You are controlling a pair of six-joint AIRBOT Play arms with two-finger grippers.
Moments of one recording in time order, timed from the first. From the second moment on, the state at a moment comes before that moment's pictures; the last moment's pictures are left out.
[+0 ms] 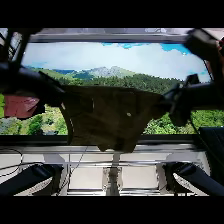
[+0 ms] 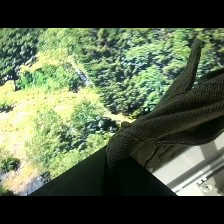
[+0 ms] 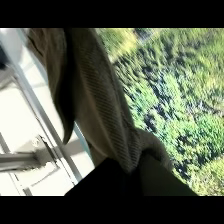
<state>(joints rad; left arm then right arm) -0.58 -1.10 1.91 1.62 -1.84 -1.55 0.39 -0.95 1.64 -1.20 1.68 1.19</state>
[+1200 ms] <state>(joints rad) -0.39 -1.45 1.42 1.78 -1.15 -1.15 0.30 -1.50 1.52 -1.42 1.23 1.12</state>
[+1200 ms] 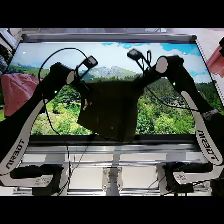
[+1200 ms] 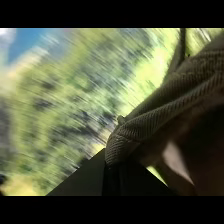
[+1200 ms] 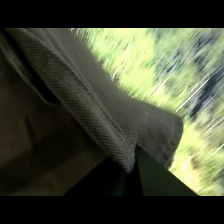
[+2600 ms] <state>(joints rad) -0.53 -1.40 1.40 1.44 -1.85 -1.12 0.44 -1.19 1.01 -1.20 1.57 1.19</state>
